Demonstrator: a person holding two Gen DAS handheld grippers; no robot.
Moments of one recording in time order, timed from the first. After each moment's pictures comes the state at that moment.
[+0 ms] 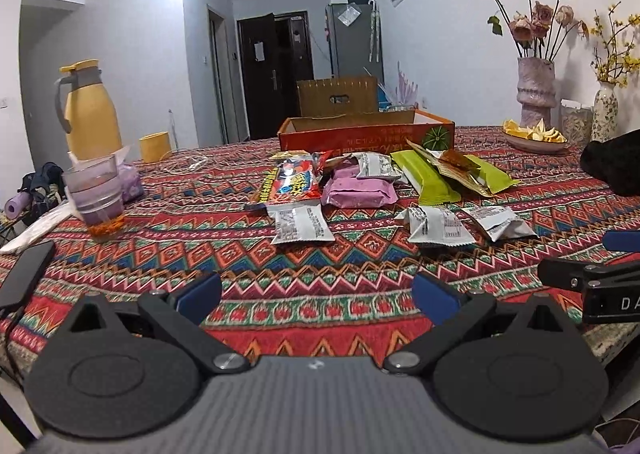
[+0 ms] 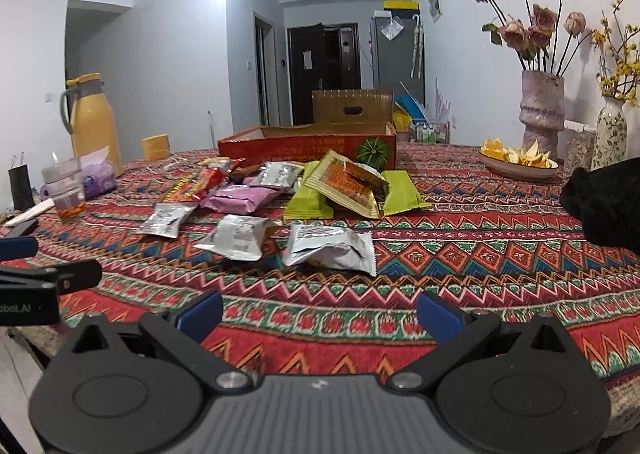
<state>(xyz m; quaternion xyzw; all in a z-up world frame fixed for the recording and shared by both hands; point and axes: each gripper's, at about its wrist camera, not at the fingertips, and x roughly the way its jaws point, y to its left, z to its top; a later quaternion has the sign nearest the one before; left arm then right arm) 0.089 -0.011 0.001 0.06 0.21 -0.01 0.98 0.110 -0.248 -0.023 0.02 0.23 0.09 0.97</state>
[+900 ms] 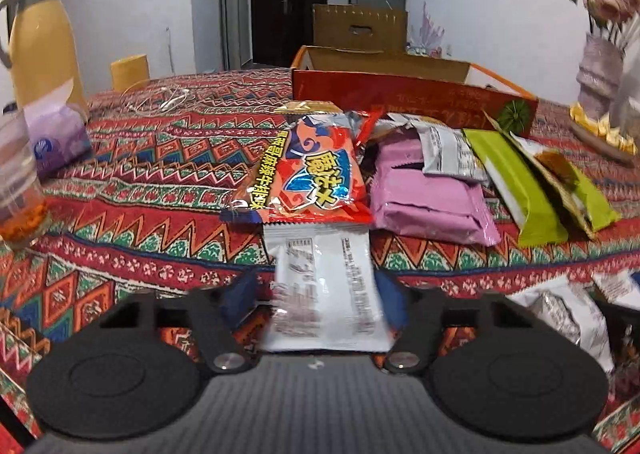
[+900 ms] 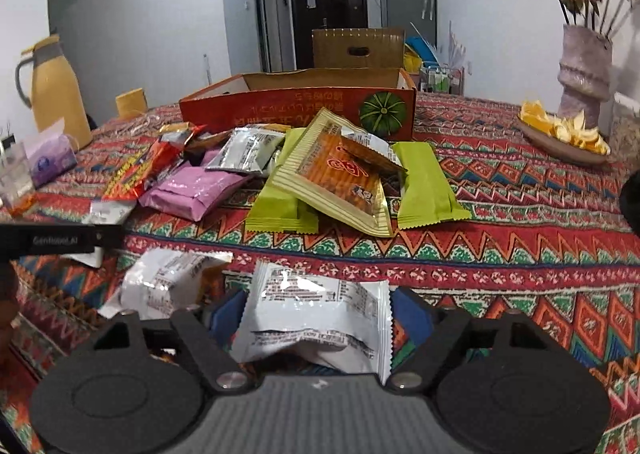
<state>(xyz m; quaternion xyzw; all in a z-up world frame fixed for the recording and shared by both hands) 0.272 0.022 -0.019 0.01 0.32 0.00 0.95 0.247 -0.243 -0.033 0.00 0.33 0.09 0.94</state>
